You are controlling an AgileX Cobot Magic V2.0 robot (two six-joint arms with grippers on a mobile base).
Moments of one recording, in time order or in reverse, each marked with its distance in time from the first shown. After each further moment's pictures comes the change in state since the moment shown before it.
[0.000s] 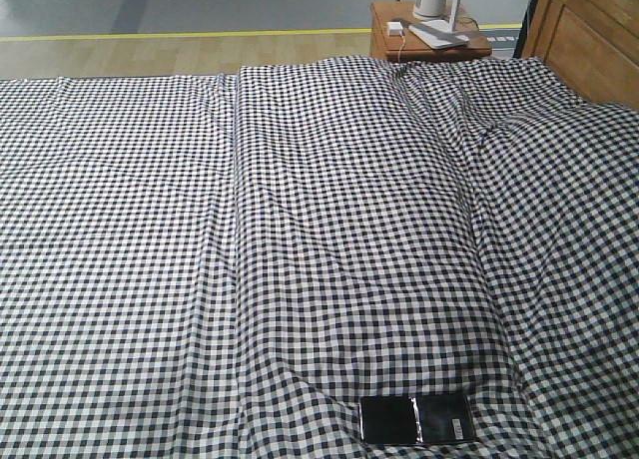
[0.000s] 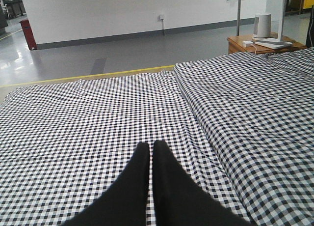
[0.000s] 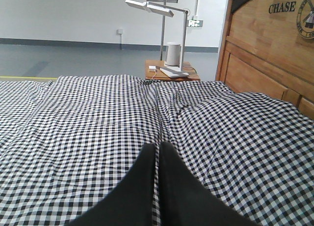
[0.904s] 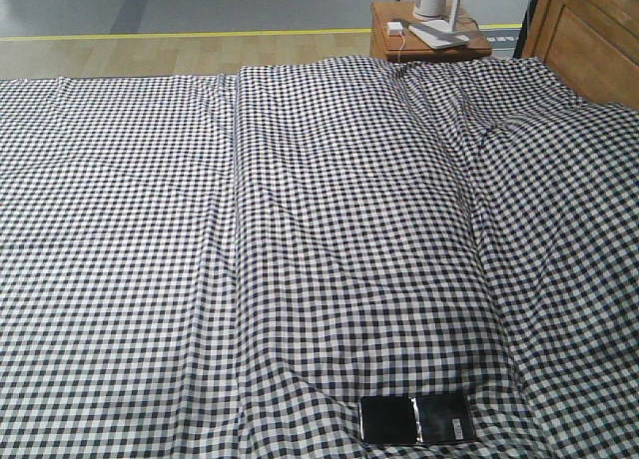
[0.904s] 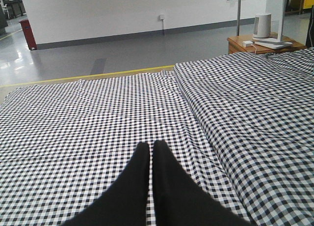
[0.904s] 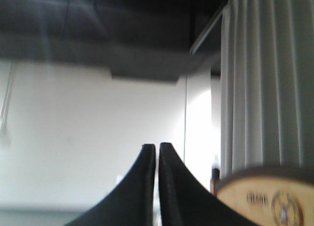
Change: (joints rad) left arm 0.000 0.000 0.000 0.000 0.000 0.000; right arm 0.000 0.073 -0.459 0.000 -0.200 0.000
